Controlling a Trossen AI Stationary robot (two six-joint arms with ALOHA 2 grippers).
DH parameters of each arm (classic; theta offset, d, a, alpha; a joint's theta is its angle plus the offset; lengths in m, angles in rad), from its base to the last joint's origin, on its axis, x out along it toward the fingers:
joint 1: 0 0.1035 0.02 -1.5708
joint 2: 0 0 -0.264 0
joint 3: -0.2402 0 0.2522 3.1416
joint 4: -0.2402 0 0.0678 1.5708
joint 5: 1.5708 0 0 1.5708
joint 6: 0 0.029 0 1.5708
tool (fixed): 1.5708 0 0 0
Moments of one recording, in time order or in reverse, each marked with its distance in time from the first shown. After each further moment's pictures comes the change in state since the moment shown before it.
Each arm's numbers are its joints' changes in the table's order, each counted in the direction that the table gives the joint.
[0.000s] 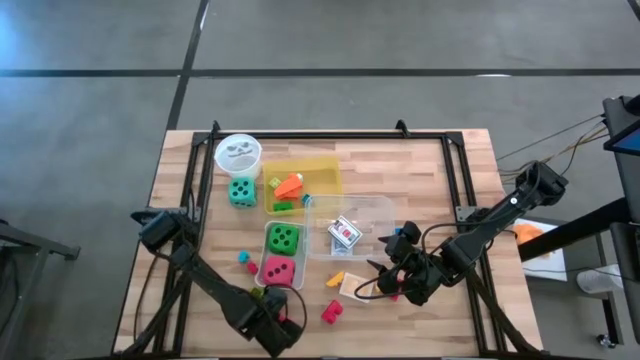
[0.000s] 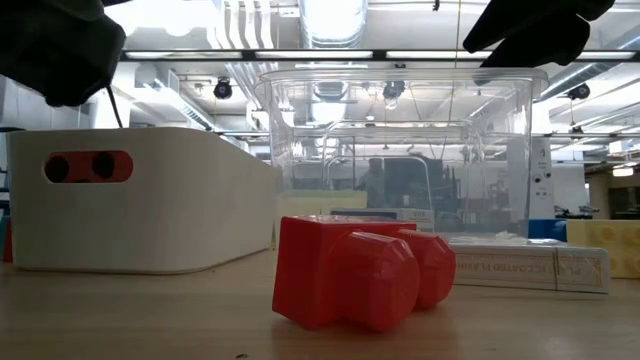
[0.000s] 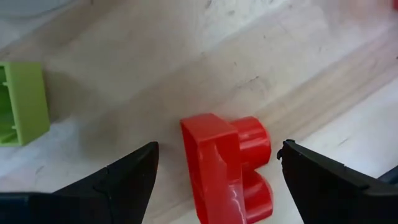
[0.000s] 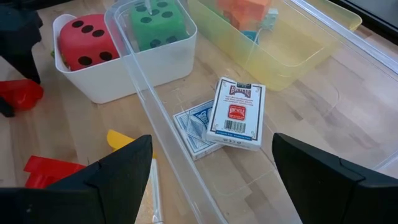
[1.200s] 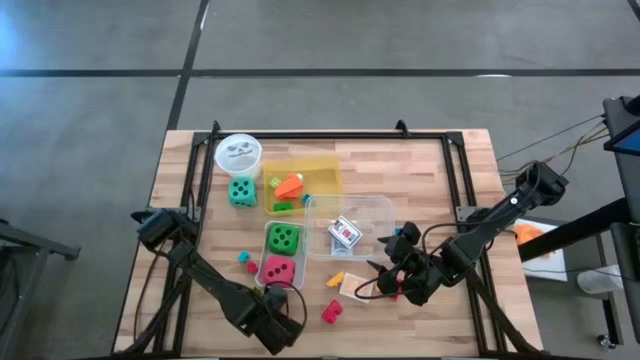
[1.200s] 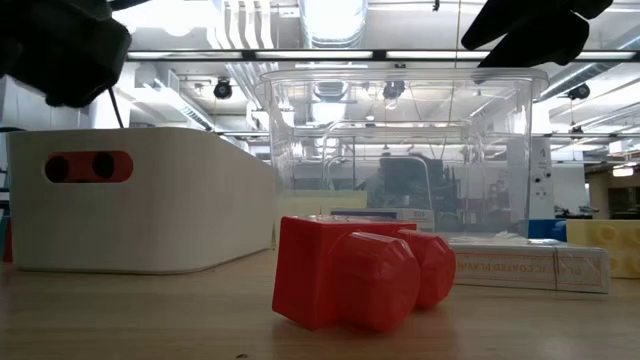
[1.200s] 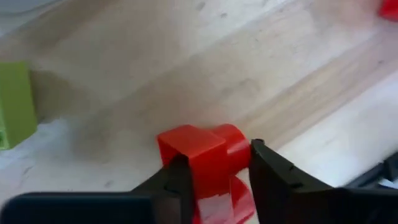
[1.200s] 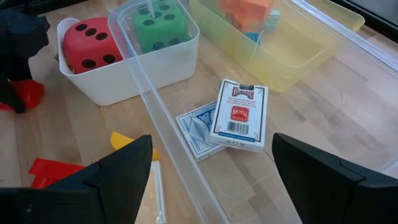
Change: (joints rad) left arm 0.003 -0.006 0.044 0.057 0.030 -0.015; right arm 0.000 0.000 0.000 0.014 0.000 0.000
